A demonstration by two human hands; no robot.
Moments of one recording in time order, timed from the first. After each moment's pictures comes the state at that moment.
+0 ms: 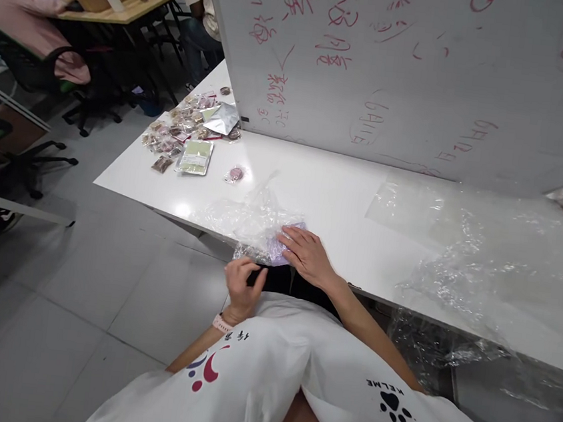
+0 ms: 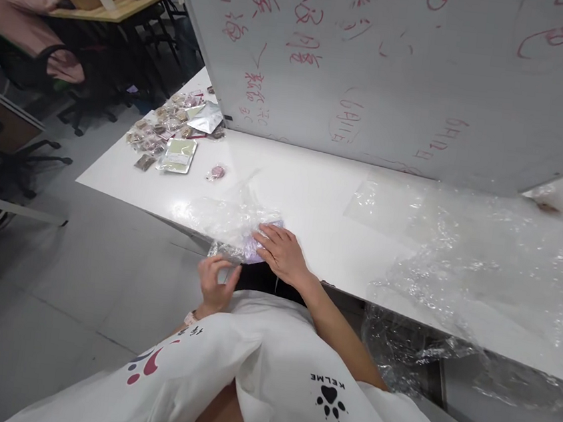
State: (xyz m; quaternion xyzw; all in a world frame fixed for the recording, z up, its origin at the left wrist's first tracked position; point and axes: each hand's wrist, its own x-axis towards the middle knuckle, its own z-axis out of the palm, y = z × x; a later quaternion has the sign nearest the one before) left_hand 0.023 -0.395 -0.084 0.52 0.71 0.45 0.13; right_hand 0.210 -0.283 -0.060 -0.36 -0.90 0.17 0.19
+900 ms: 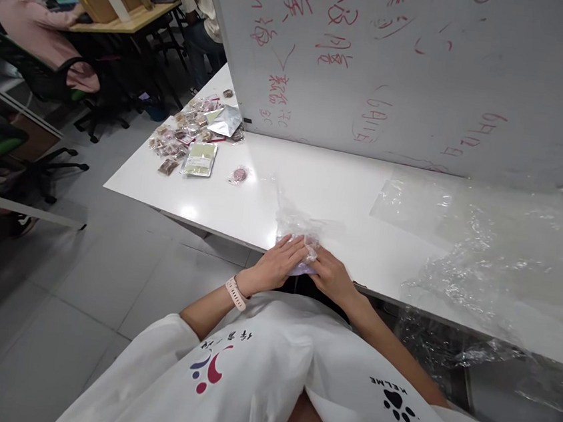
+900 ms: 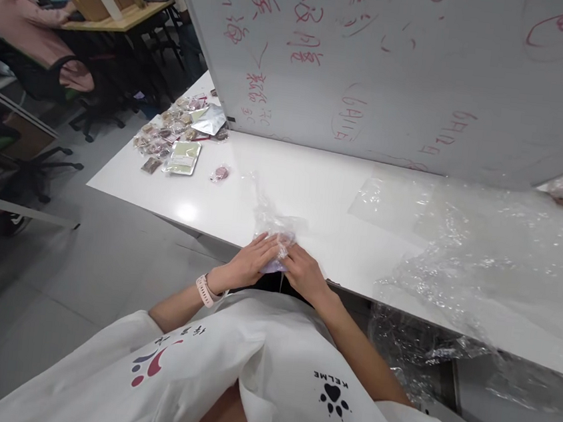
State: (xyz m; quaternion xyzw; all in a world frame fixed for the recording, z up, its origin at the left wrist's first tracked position) left_hand 0.035 -0.325 -0.040 0.90 0.37 0.16 0.19; right_hand 0.249 -0.311 -0.080 -0.33 -0.89 0.16 0.28
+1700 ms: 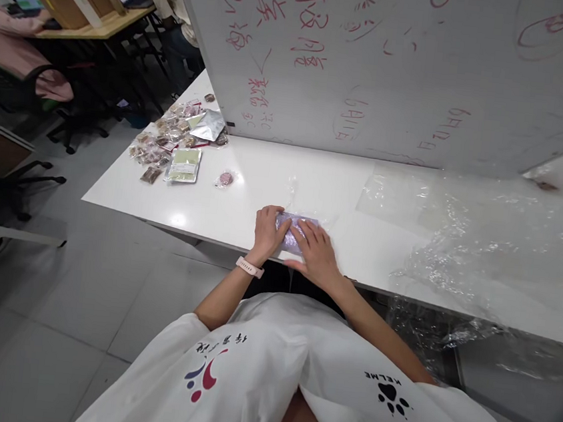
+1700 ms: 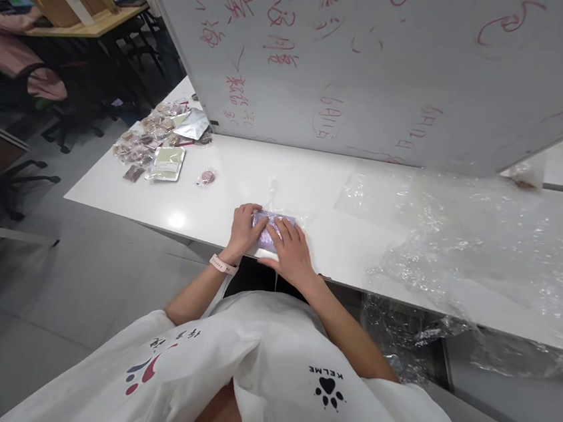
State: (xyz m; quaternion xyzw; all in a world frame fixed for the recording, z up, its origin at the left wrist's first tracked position) left_hand 0.055 -0.261 -0.043 0.66 0.64 0.34 0.20; right_hand 0.230 -0.289 -0.064 -0.44 -0.87 0.04 0.22
